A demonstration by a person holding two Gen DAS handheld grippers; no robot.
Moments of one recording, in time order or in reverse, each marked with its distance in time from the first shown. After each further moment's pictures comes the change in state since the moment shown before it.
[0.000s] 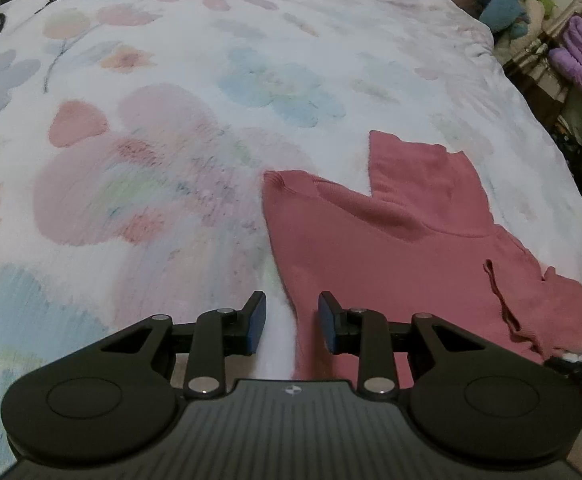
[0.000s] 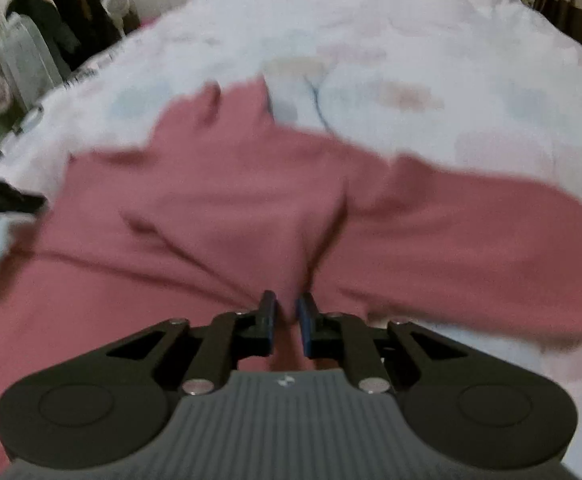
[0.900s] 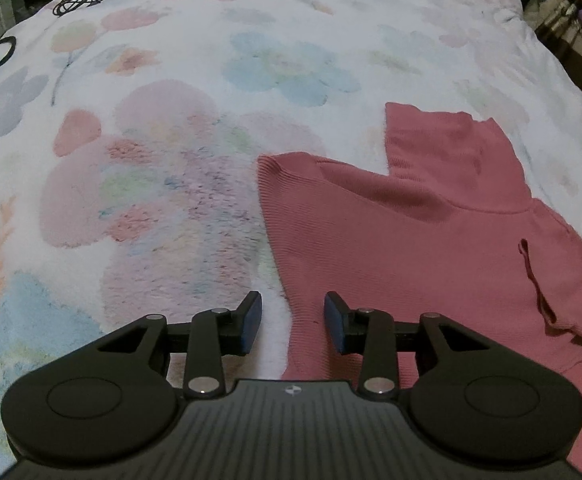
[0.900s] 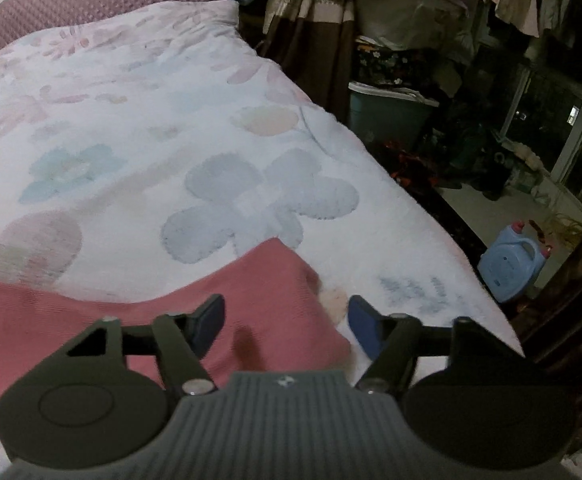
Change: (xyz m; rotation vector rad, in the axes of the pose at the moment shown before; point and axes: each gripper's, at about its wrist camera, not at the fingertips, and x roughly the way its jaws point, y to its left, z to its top) left arm 0.023 -0.035 0.004 0.060 0.059 0.178; right arm -0.107 -0.361 -0.008 0.241 -0.187 -0.614
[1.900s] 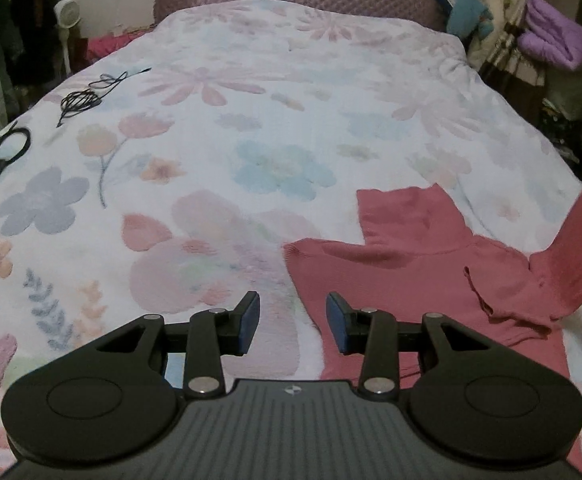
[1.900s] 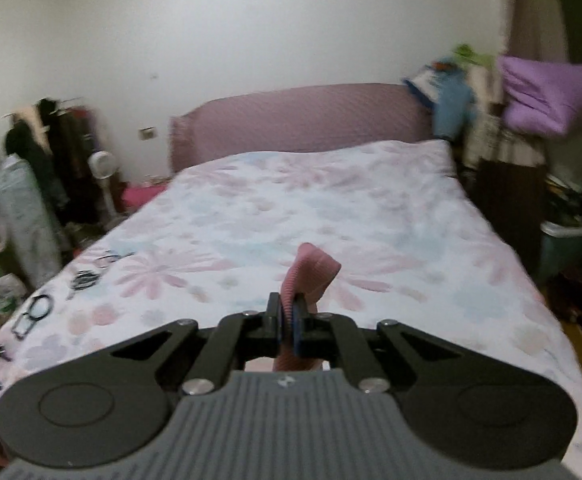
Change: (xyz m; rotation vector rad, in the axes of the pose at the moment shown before) left arm -0.116 0.036 -0.004 0.109 -0.226 -0.066; right arm -0.348 0.262 0.204 -0.095 -0.278 0.580
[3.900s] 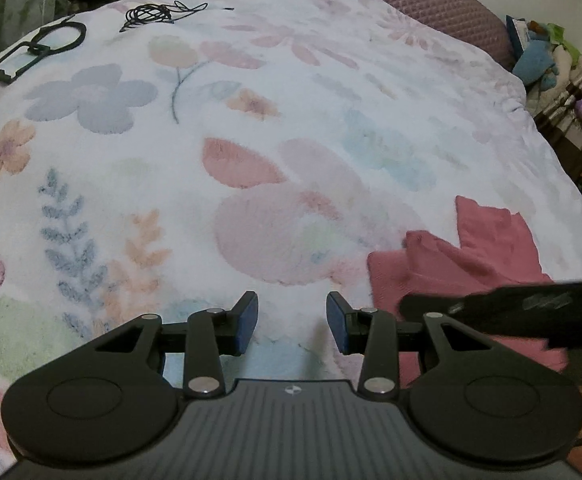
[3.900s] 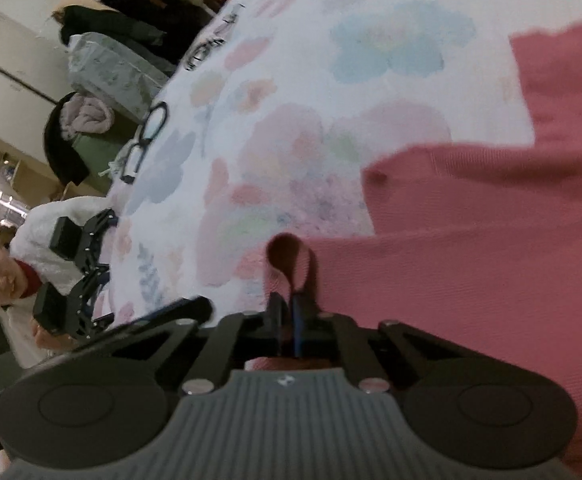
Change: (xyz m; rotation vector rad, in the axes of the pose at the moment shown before) left arm 0.060 0.111 -0.039 -0.253 0.030 -0.018; right arm 0.319 0.281 -0.296 0.300 0.643 0.516
